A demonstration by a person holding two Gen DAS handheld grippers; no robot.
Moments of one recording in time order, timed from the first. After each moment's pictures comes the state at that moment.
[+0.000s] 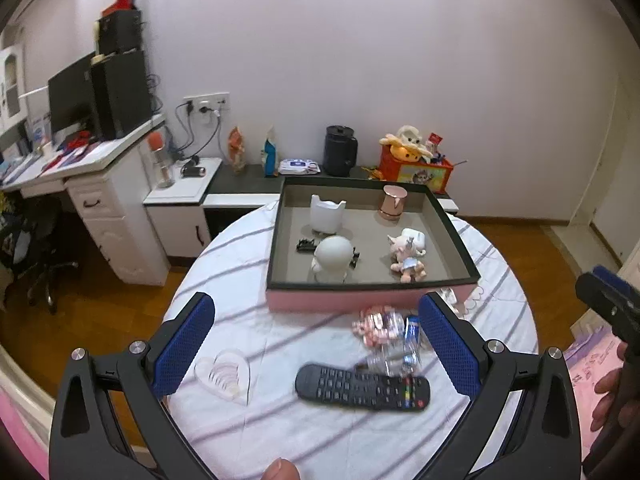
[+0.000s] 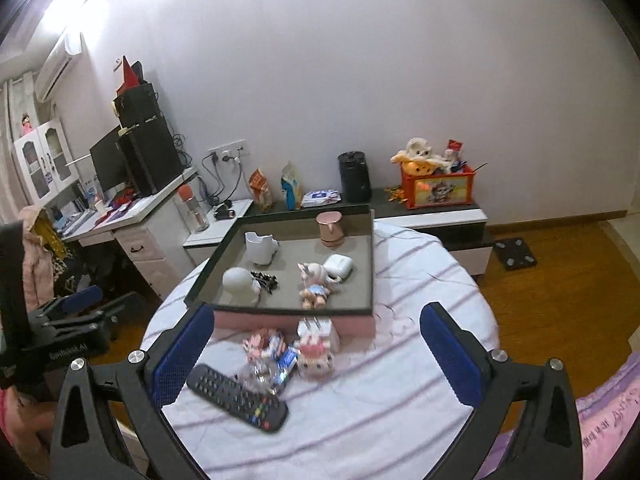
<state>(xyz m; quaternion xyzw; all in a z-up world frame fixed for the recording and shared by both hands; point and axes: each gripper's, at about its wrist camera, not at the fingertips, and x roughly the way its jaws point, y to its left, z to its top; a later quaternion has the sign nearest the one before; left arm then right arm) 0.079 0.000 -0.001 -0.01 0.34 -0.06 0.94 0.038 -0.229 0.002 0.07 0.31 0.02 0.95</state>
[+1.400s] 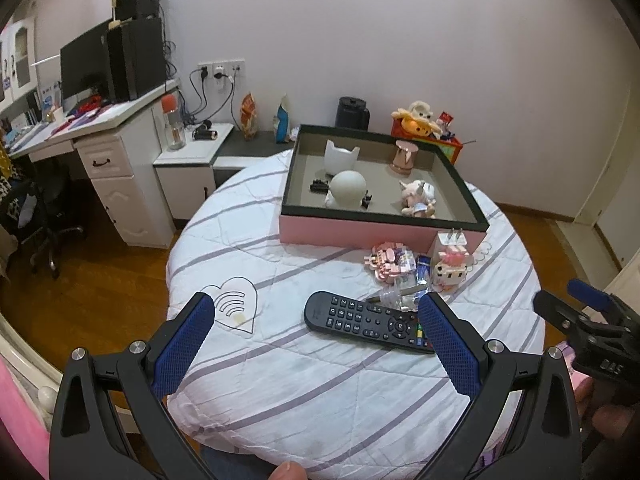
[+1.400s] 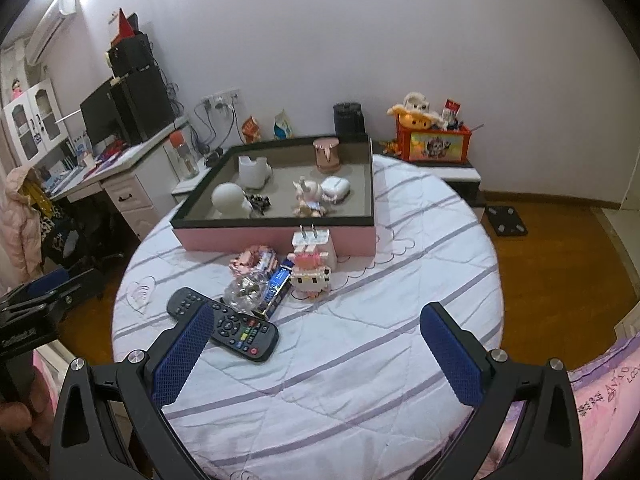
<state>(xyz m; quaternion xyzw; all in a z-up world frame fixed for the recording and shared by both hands) 0.049 0.010 -0.049 -0.03 0.39 -0.04 0.92 0.035 -0.218 -0.063 0.05 0.40 0.02 0.91</state>
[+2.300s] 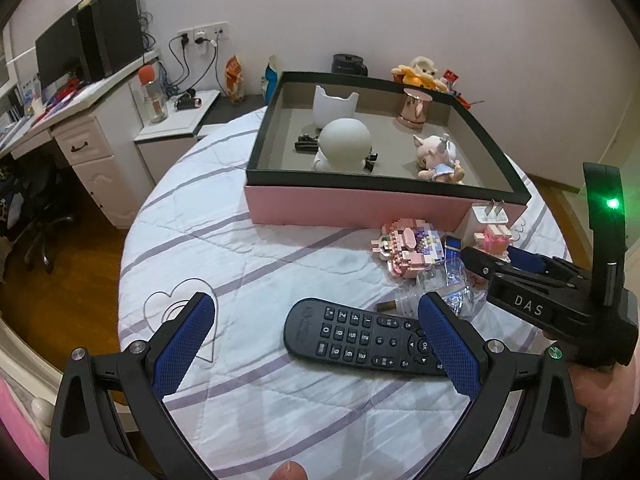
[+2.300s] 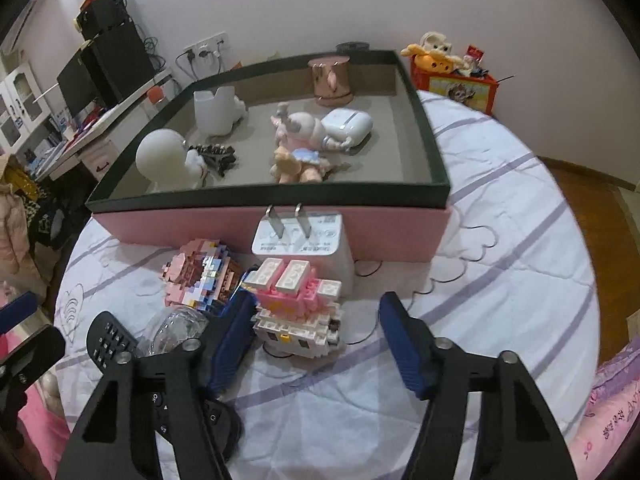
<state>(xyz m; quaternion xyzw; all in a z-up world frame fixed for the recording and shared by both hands) 0.116 -0.013 -0.110 -0.01 0.45 -0.05 0.89 0.139 -0.213 -0.151 0.06 0.48 0.04 0.87</state>
